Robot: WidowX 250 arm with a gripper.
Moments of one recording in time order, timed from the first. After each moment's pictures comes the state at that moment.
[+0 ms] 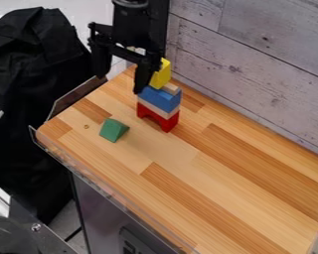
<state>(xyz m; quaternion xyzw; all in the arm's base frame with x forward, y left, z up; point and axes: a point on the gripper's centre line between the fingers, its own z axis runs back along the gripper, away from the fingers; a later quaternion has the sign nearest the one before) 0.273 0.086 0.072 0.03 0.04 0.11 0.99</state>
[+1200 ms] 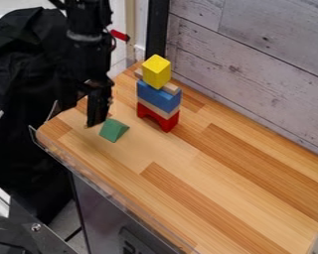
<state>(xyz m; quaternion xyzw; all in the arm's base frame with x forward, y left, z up) 0.224 0.113 0.020 -0.03 0.13 -0.01 0.99</state>
